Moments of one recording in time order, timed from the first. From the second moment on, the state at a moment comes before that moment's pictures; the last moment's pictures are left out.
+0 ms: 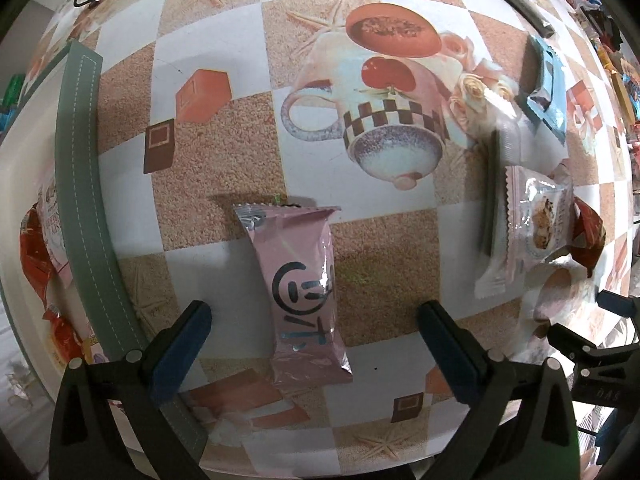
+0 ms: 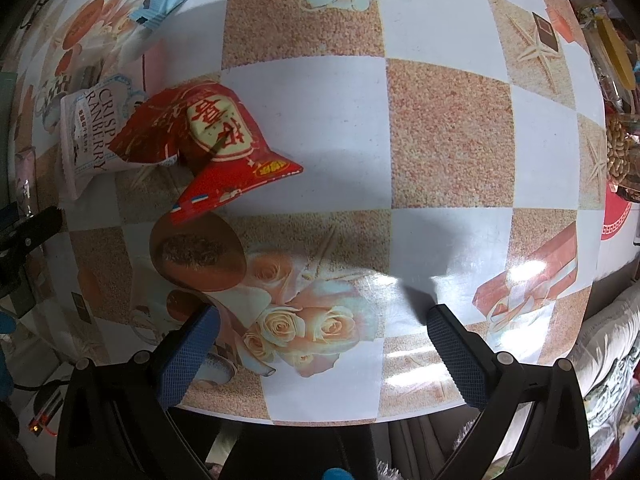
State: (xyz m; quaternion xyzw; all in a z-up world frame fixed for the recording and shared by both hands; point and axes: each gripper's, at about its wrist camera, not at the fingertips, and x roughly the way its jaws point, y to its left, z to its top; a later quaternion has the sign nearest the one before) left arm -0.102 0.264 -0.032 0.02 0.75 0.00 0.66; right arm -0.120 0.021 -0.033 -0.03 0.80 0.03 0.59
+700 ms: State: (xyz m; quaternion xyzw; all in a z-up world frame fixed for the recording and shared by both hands) left arm -0.107 0.265 -0.027 0.02 0.74 -0.01 0.67; right arm -0.006 0.062 -0.004 0.00 0.77 0.01 0.64
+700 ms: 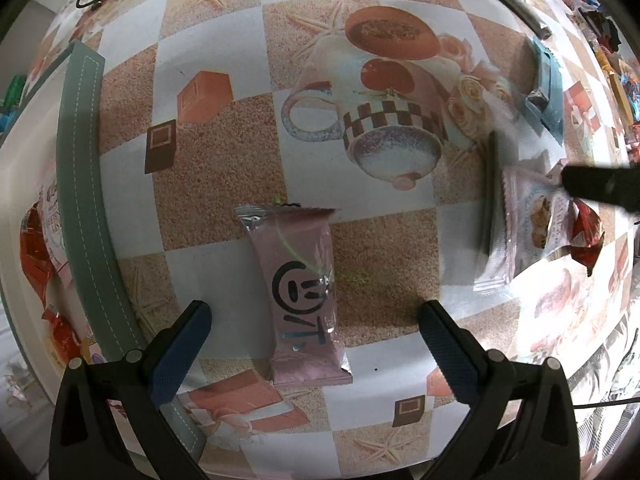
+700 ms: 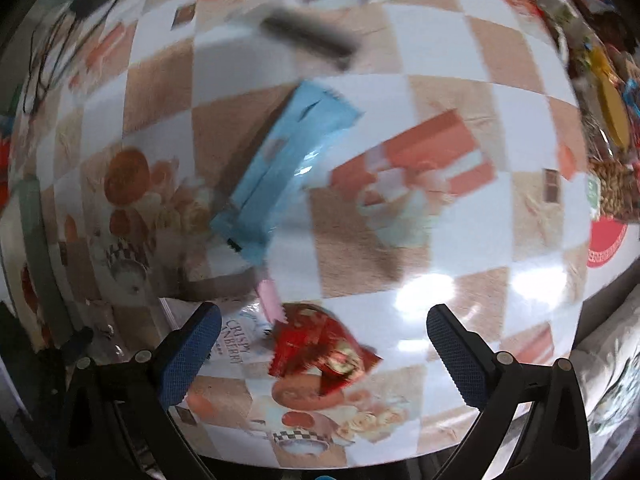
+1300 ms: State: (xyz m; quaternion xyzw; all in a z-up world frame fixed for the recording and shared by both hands) left arm -0.108 0.264 -0.027 0.02 0.75 -0.01 0.67; right arm 0.005 0.039 0.004 0.00 0.75 0.02 0.66
